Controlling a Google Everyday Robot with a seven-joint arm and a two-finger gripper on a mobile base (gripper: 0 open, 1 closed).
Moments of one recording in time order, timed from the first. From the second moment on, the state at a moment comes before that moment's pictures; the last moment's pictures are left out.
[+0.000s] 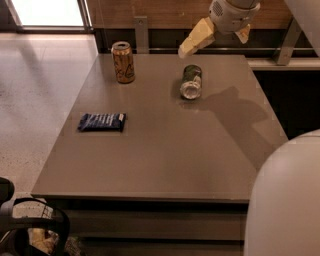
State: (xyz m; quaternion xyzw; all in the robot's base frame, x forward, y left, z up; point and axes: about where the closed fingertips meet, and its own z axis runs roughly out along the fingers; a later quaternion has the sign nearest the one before) arm 0.682 -0.151 0.959 -0.21 0.96 0.04 0.20
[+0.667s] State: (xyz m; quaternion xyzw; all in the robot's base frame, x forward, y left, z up) arm 0.715 -0.114 0.937 -0.13 0.98 0.00 0.16
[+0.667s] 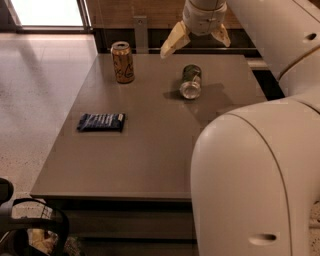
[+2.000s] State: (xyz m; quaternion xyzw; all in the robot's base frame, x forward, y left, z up) arm 0.730 -0.124 0.893 -0.01 0.99 -0.01 0.10
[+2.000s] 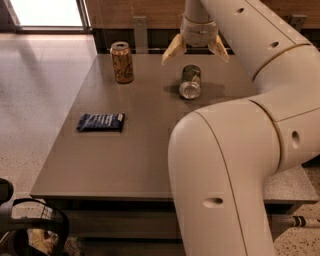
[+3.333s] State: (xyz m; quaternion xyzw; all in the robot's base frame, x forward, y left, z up) arm 0.739 -0.128 0.849 0.01 1.00 0.03 0.07
